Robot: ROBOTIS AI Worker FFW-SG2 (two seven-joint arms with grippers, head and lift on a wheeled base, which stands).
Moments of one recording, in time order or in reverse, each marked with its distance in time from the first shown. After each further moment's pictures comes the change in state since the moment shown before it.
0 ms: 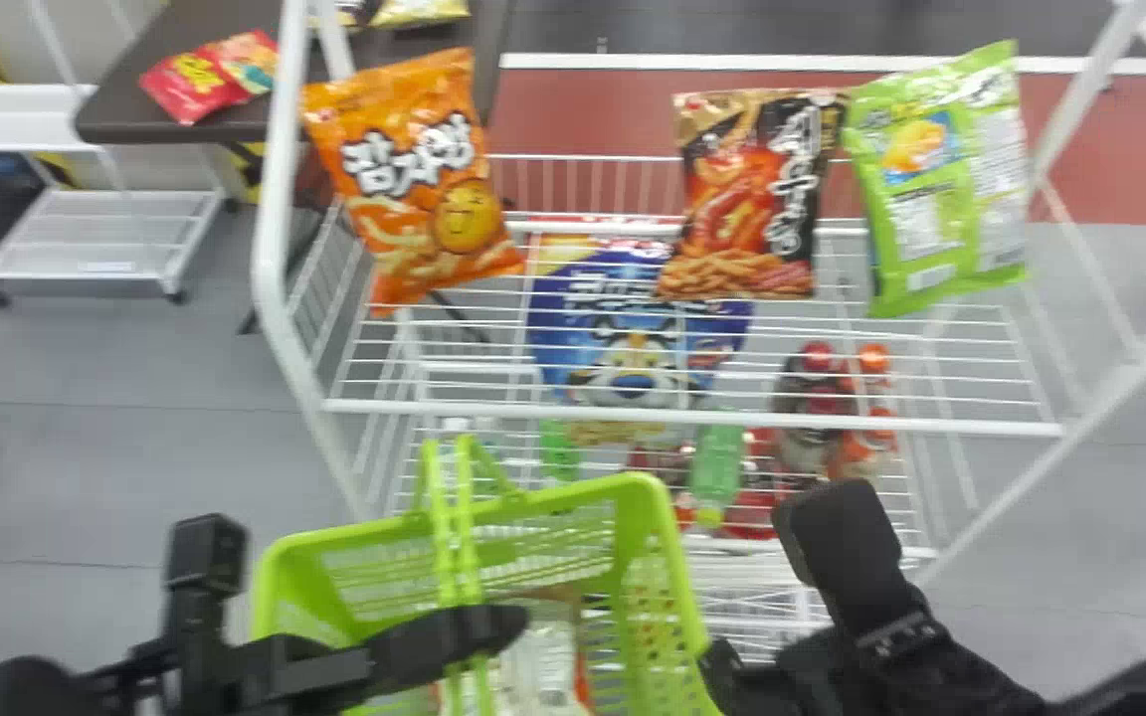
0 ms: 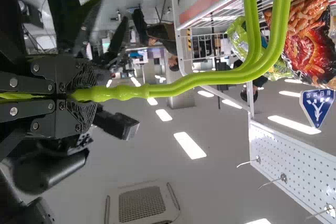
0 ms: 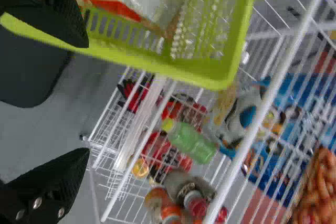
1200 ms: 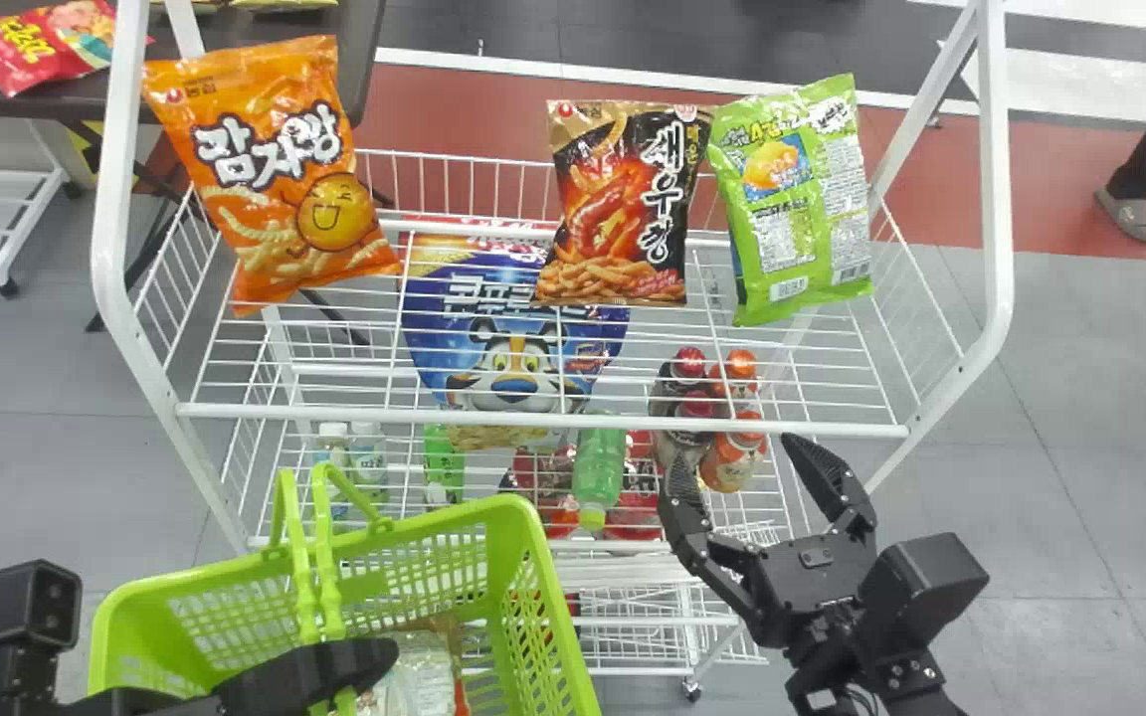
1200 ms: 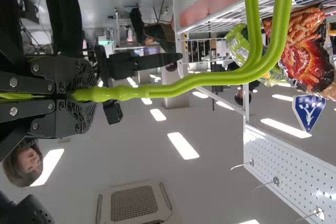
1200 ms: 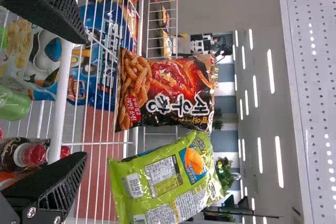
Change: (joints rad) left arm 0.035 -0.007 0.017 0.002 0.005 0.000 -0.003; right arm 0.148 0.016 -0.247 0.584 -0.187 -1.554 0.084
